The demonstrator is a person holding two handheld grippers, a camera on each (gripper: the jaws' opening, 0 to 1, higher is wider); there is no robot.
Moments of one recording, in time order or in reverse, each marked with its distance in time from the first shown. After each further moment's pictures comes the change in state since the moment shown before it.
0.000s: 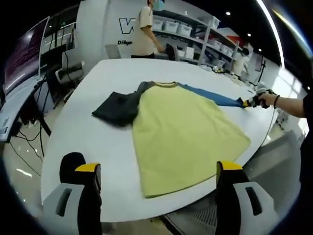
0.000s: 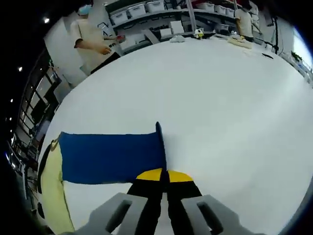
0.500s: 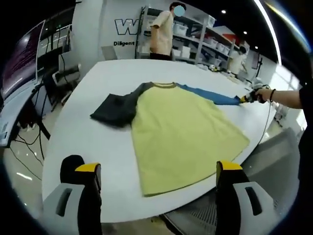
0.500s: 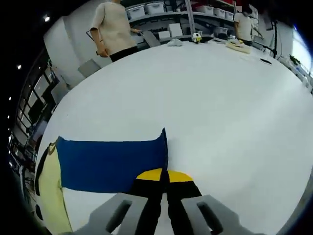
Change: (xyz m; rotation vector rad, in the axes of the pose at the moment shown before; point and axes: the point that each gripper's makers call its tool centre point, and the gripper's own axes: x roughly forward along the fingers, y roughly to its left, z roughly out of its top) left arm -0.005 -0.002 0.005 0.012 -0.005 -0.018; right arm -0.003 -0.015 0.018 0.002 -0.021 -0.028
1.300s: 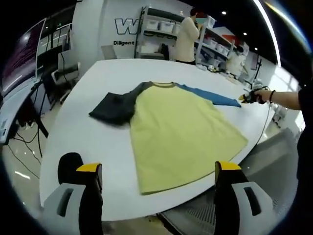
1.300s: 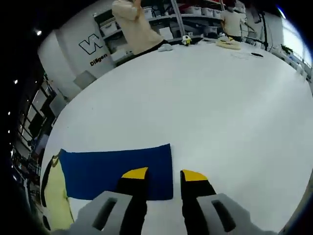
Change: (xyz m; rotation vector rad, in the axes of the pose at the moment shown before) left arm 0.001 -0.007 -0.005 -0.009 0.008 -0.021; right arm -0.002 -0.003 0.007 0.082 -0.027 0.011
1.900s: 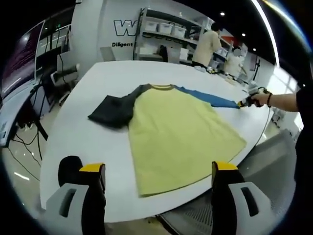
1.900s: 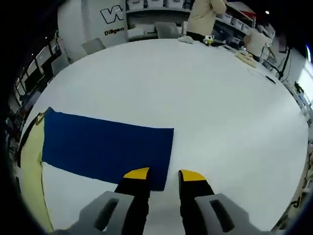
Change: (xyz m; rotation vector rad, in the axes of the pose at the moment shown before) left arm -0.001 -0.002 0.006 0.003 -0.014 -0.011; right arm 0.007 -0.006 -0.023 -0.317 0.085 -0.110
